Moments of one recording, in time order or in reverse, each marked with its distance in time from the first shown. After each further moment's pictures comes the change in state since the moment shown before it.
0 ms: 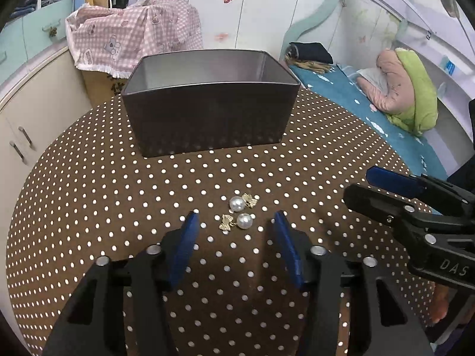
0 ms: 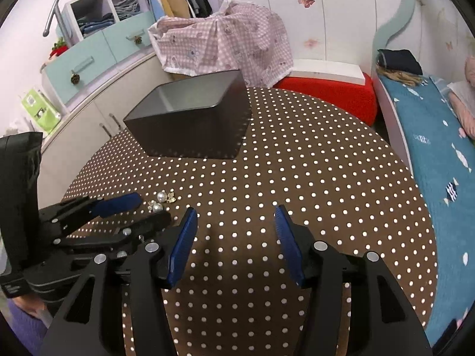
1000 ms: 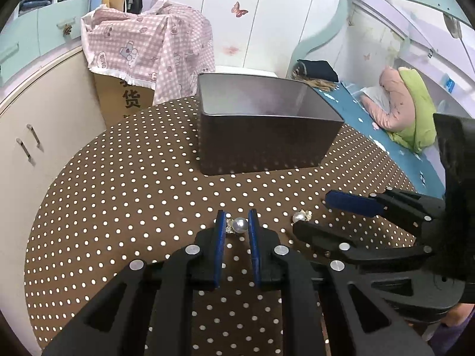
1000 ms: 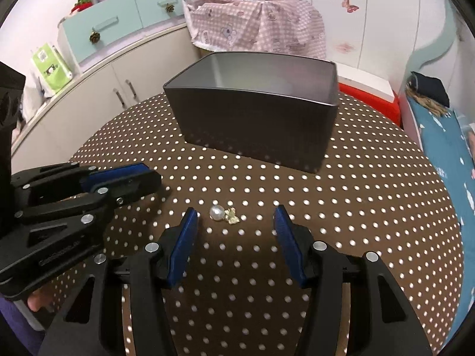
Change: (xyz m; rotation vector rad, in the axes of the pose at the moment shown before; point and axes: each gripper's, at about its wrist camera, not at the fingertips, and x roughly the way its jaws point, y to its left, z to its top) left arm -0.023 0.061 0.003 -0.039 -0.069 -0.015; right arm 0.062 0.079 0.018 -0.177 0.076 0.007
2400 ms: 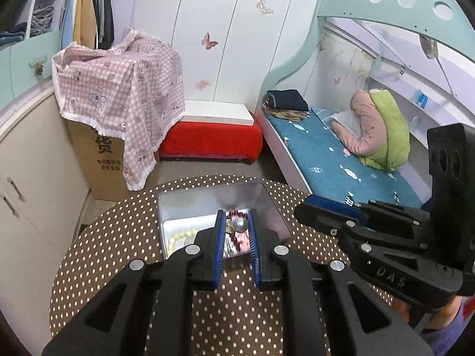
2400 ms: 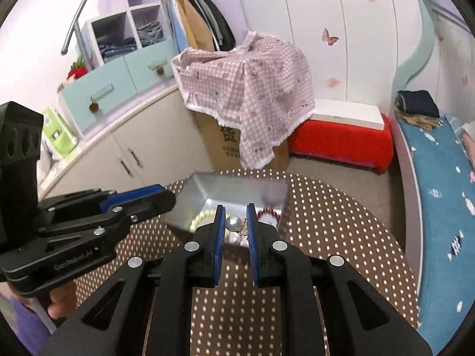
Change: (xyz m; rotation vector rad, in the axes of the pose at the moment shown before) left arm -0.026 -0.022 0.114 0.056 -0.105 -0.136; right arm -0.076 -0.047 0.092 0.111 -0.208 0.039
